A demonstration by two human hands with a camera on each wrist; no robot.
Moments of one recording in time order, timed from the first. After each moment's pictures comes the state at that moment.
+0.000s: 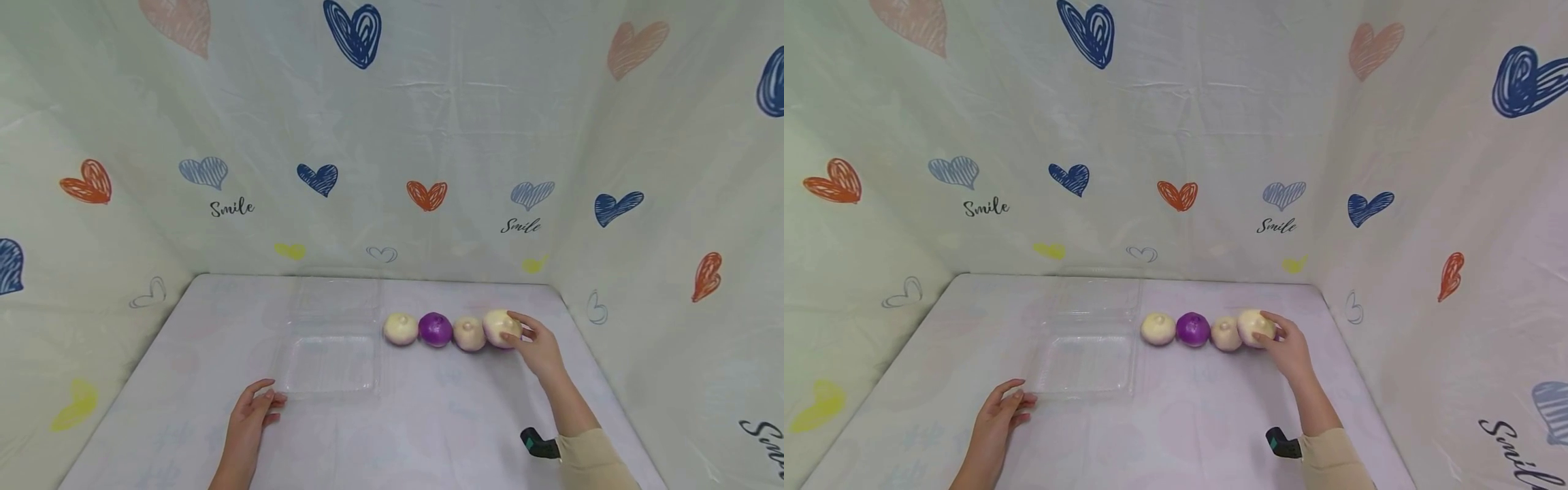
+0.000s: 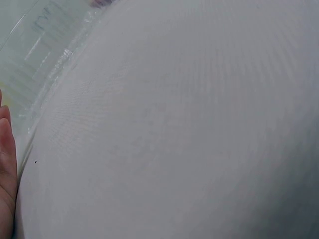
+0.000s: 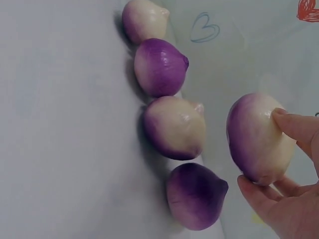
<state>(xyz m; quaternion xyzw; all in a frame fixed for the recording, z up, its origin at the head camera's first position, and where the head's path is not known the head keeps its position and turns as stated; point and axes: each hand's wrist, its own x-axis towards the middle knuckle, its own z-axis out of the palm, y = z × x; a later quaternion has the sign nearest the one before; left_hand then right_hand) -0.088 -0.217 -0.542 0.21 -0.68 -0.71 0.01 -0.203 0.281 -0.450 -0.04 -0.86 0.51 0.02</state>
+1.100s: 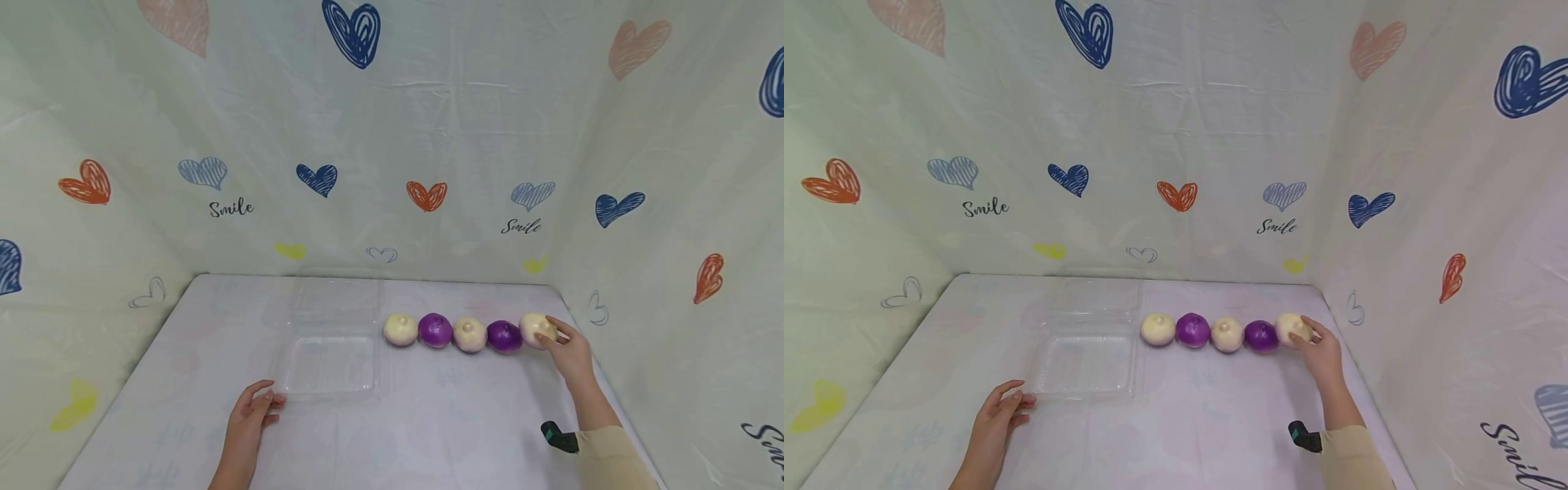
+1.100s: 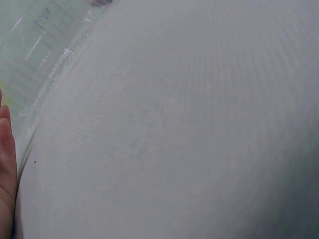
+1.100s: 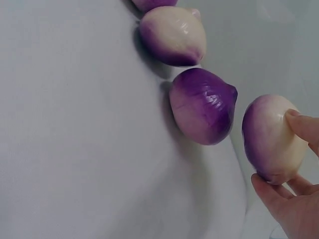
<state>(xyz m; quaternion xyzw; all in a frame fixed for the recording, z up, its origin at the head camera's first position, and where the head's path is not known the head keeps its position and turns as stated) -0.088 -0.217 -0.542 0.21 -0.67 -0.71 0.01 -0.212 0.339 -0.468 -0.16 -0.86 0.48 0.05</state>
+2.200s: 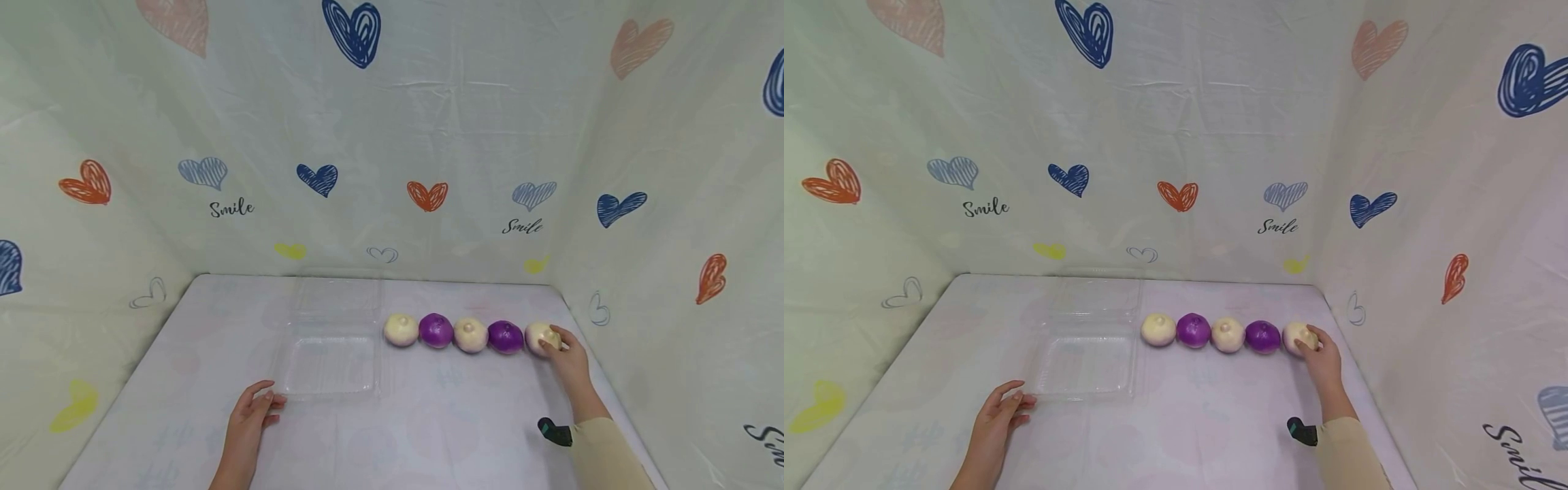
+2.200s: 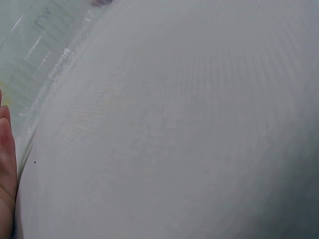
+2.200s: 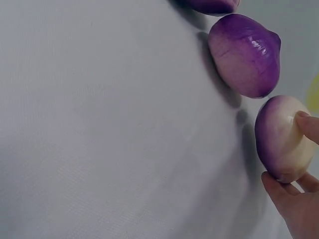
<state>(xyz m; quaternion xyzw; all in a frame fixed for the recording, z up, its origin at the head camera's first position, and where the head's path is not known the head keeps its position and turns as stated) -0.088 -0.217 -0.545 0.21 -0.67 -0.71 0.02 -0.222 0.360 -0.513 -0.16 -0.88 0.45 0.07</state>
